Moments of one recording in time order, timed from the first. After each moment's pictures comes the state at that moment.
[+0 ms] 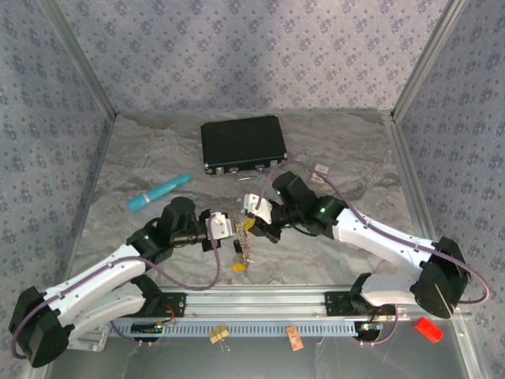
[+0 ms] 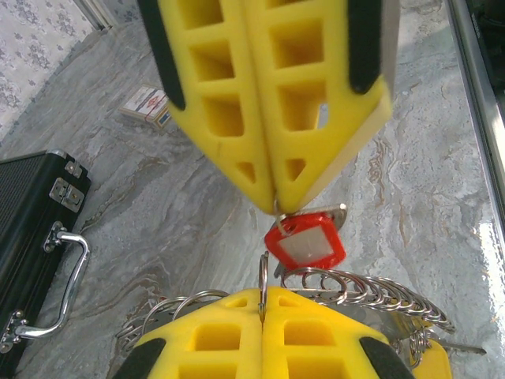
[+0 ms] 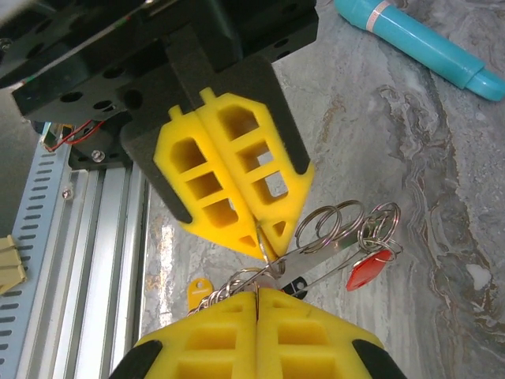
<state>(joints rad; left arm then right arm) -0.78 0.85 0.52 -0.17 0.40 0.56 0.87 1.26 0.95 -0.41 -0.51 -0.37</state>
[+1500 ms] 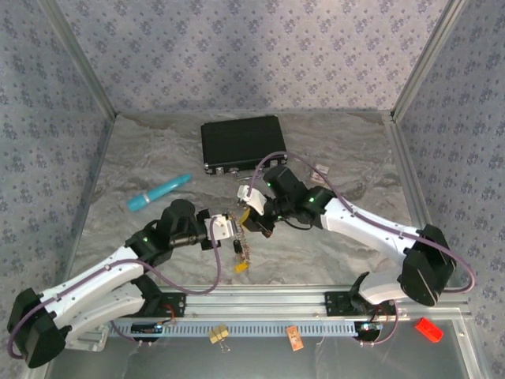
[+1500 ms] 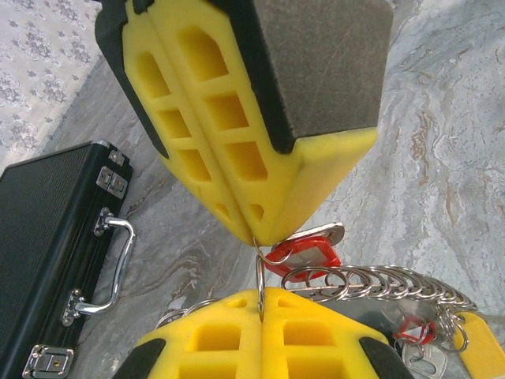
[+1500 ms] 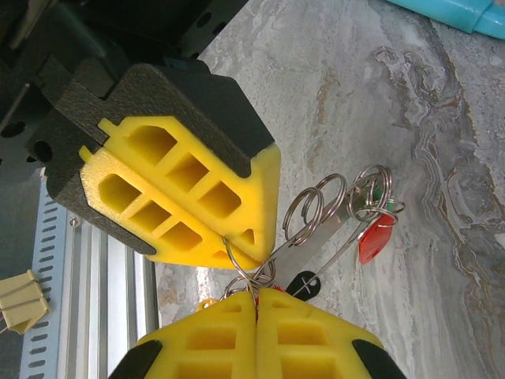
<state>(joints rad) -0.81 0.82 0.52 -0.18 0.26 0.61 0.85 1.38 1.05 -0.47 -0.51 -0.23</state>
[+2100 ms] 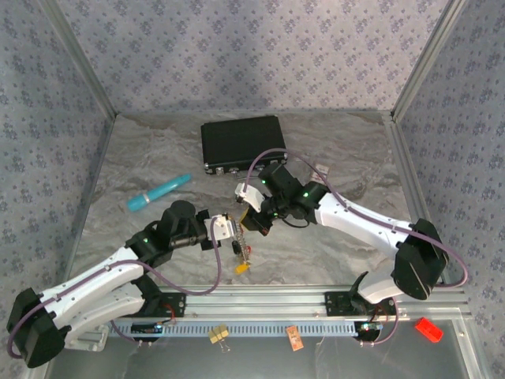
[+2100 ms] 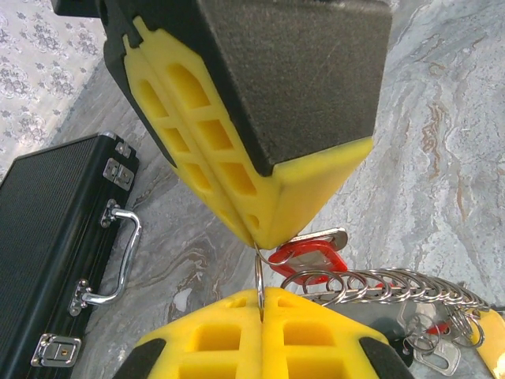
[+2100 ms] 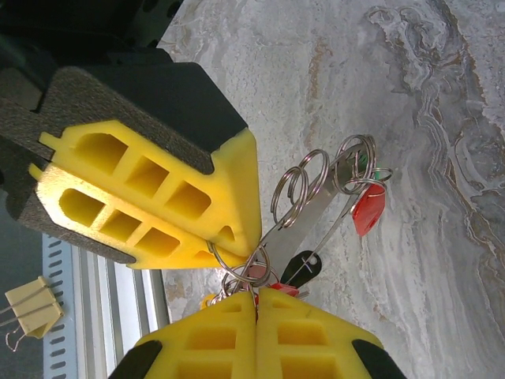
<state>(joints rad) -0.82 0.82 0.51 -0.18 0.22 0.61 0.85 1.44 1.12 -0.55 -0.49 -0.15</state>
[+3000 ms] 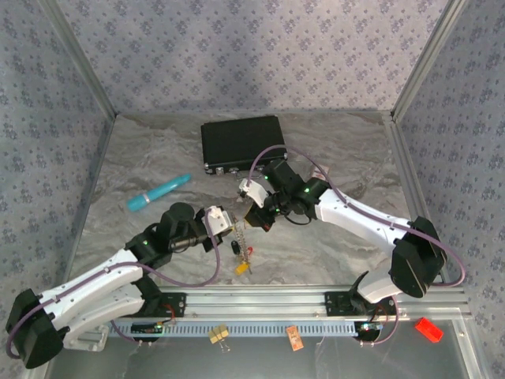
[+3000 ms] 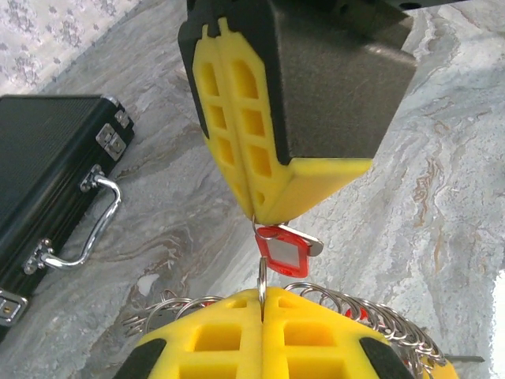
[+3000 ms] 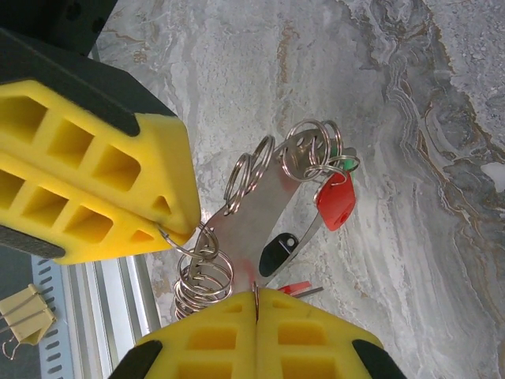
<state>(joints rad) -0.83 0.80 0.48 -0.13 0.19 0.31 0.81 1.45 1.13 -0.58 -0.49 -0.13</state>
